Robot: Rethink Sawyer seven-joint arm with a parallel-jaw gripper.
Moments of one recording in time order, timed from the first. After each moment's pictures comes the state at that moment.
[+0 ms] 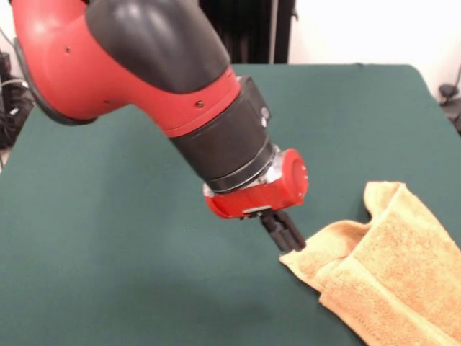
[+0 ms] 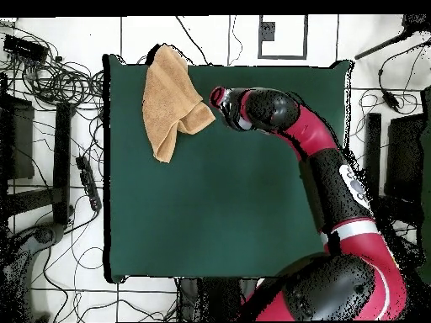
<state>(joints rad) -0.61 -0.23 0.64 1.22 -0.07 0.69 1.74</state>
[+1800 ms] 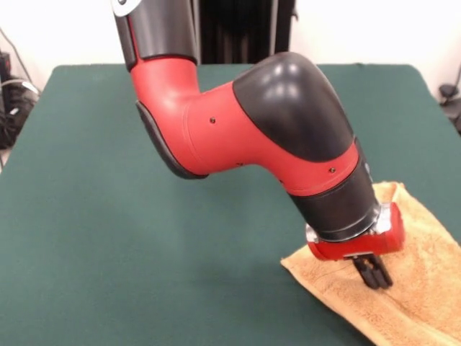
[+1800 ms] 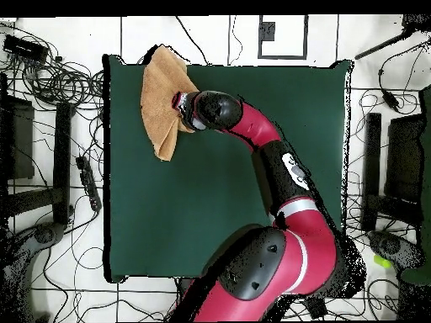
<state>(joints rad) -0.40 -0.09 0.56 1.07 -0.02 0.62 1.74</state>
